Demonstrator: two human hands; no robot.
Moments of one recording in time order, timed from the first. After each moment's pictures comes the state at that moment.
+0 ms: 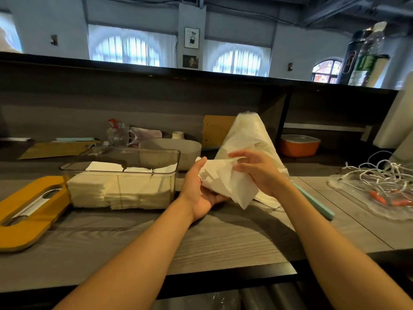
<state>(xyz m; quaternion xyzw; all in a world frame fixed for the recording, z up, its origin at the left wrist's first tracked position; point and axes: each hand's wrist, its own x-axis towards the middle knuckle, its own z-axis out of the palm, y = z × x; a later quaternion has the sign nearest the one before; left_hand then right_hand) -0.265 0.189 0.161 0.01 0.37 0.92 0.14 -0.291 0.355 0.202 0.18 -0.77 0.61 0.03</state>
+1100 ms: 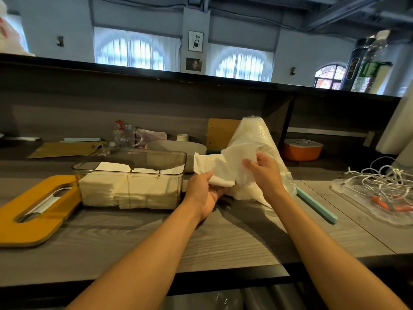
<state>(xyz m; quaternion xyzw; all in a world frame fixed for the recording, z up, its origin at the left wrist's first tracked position) -0.260 0.192 0.167 -0.03 0.33 0.94 0.06 -0.296 0.341 0.190 0.06 -0.77 0.59 0.24</state>
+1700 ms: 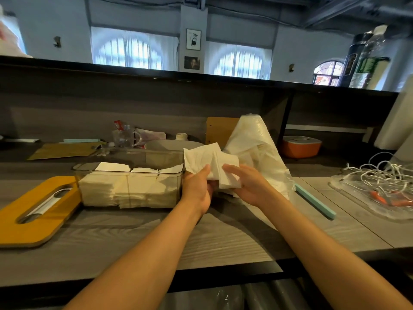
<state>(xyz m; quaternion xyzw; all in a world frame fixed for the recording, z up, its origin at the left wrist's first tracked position) -0.262 0.194 0.168 -0.02 0.39 0.92 -0.08 -0.280 0.313 0.187 0.02 -0.61 0.78 -0.08</state>
